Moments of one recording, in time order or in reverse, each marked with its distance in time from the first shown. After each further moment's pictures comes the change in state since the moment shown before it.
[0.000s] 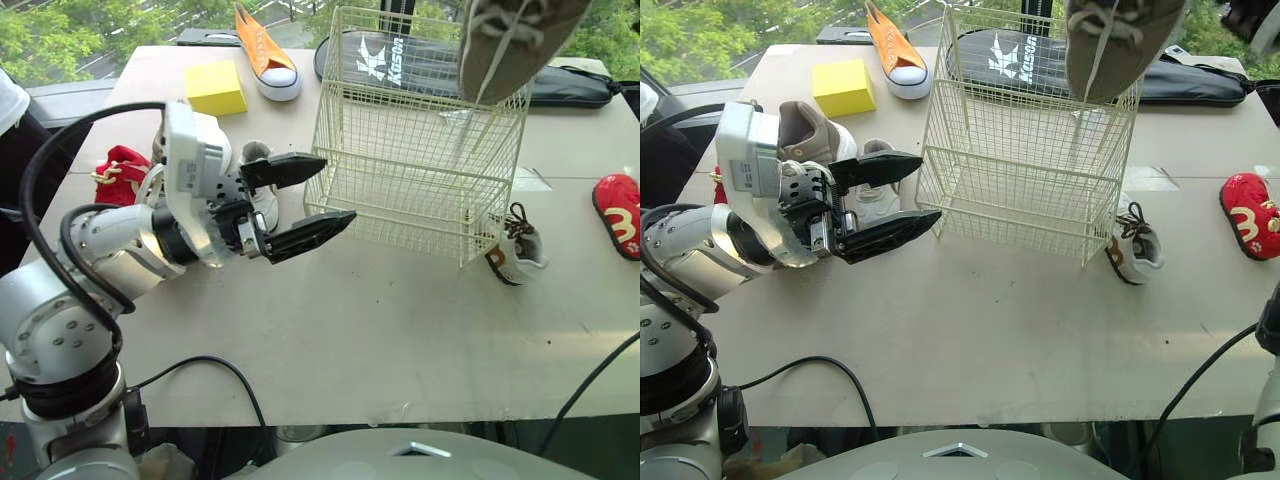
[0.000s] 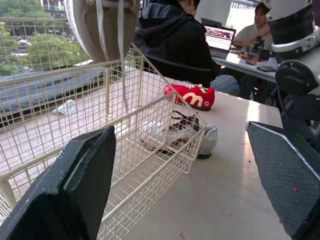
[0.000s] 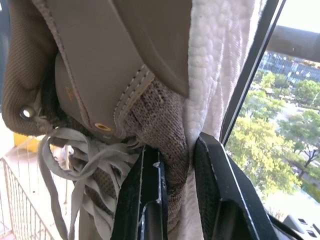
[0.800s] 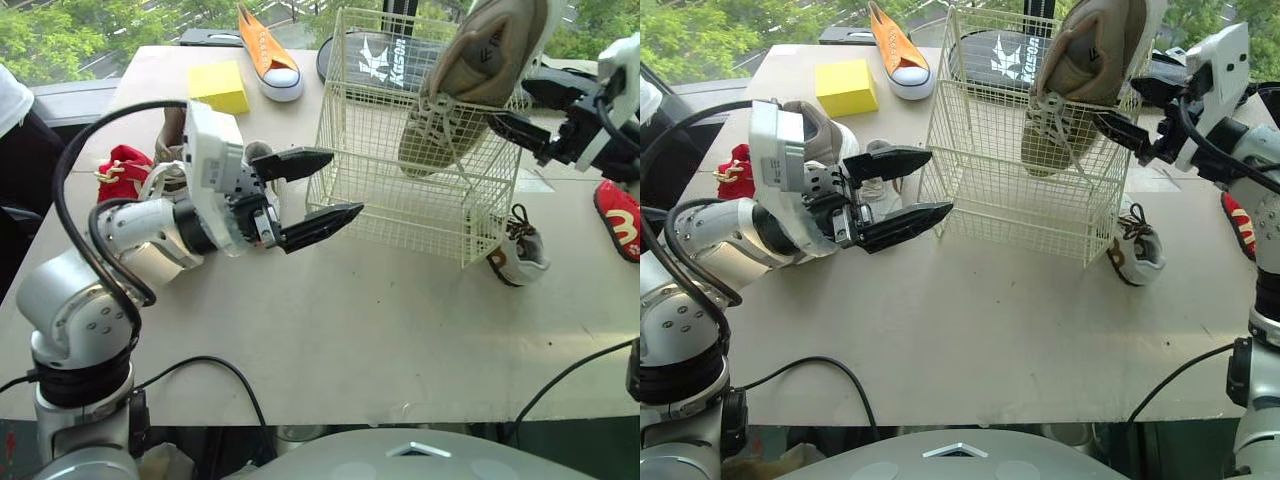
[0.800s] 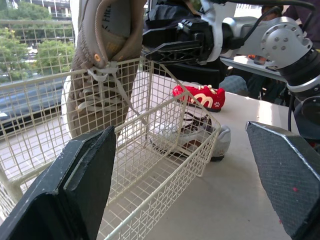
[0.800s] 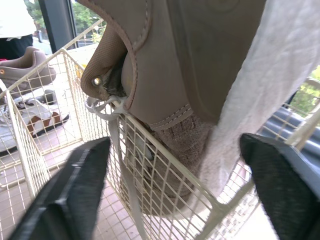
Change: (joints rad) left arm 0.009 0.002 -0.106 0.056 0.092 -0.110 -0.005; right arm 0.316 0.067 -0.026 -0.080 -0.066 -0.015 0.200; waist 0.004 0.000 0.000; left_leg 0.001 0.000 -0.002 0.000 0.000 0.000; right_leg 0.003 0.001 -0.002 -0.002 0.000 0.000
